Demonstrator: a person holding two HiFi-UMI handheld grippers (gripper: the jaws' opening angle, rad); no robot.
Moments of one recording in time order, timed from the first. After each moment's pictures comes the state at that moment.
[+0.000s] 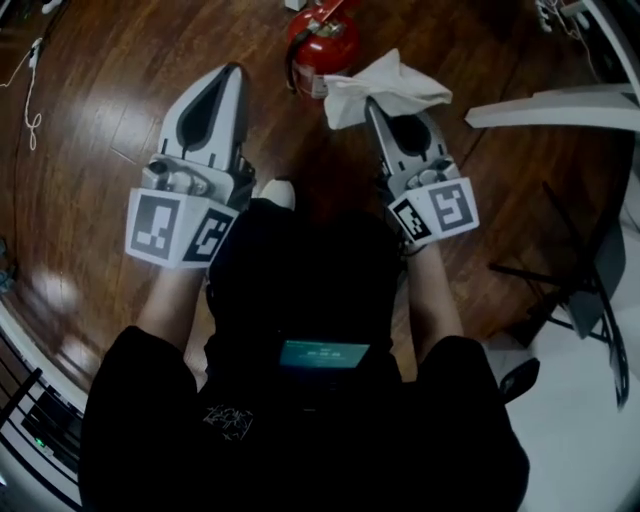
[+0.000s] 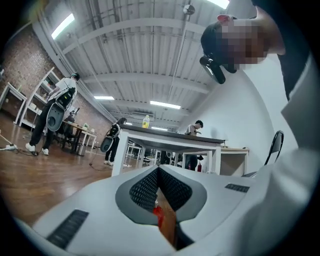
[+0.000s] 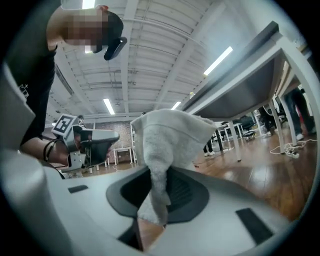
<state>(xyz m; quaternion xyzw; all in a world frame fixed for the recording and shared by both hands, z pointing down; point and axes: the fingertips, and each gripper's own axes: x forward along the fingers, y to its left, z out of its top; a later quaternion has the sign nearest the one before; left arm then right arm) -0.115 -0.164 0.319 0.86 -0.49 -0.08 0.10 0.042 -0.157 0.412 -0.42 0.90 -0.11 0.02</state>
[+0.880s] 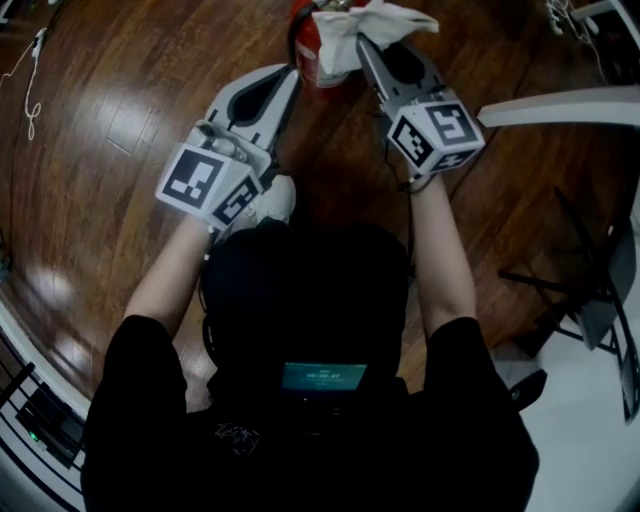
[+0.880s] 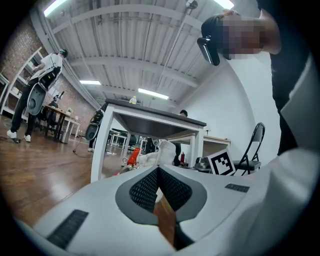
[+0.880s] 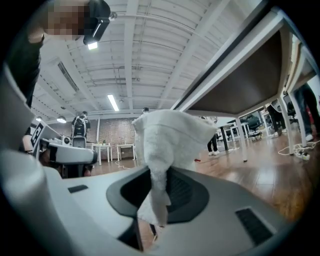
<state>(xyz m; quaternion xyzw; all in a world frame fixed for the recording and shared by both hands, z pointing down) -0.065 -0.148 0.427 0.91 -0.40 -0.03 0.12 0.020 -0.222 0.458 -0.40 0.91 -0.09 0.00</state>
